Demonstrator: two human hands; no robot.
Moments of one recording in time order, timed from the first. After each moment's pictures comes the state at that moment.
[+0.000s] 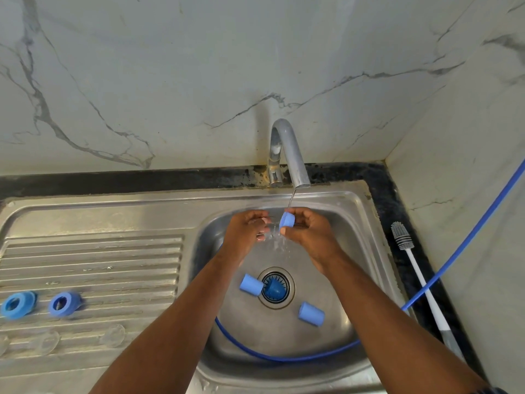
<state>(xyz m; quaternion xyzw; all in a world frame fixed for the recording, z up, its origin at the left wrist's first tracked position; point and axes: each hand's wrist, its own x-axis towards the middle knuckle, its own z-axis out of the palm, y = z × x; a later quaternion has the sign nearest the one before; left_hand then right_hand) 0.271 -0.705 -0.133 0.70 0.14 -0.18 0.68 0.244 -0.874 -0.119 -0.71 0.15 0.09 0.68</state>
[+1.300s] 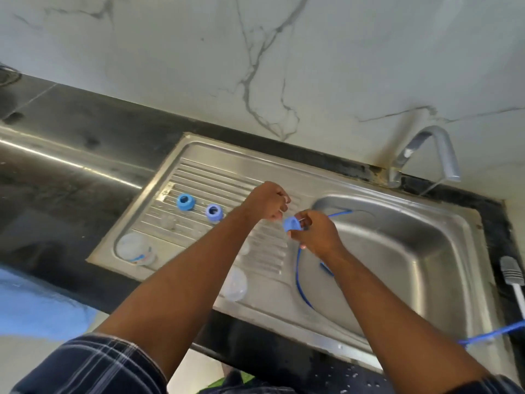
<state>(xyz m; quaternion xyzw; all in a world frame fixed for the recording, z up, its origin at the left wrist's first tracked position) 0.181 -0.488 -0.053 0.82 0.16 -0.18 0.52 0.162 -0.659 -0.093 -0.85 -0.02 0.19 0.48</state>
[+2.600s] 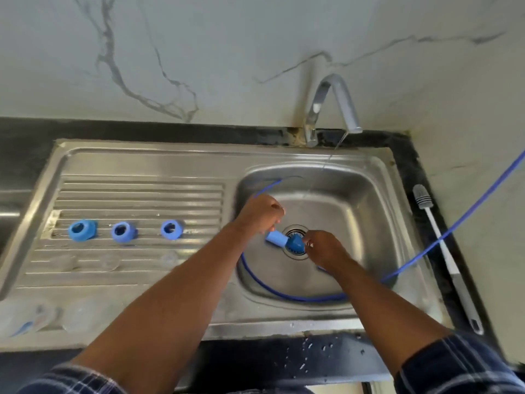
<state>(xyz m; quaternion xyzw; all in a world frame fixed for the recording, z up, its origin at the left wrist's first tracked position) 0.202 -0.637 -0.109 0.85 0.03 -0.31 0.42 0.137 -0.836 -0.179 -0.95 0.07 0.24 0.19</state>
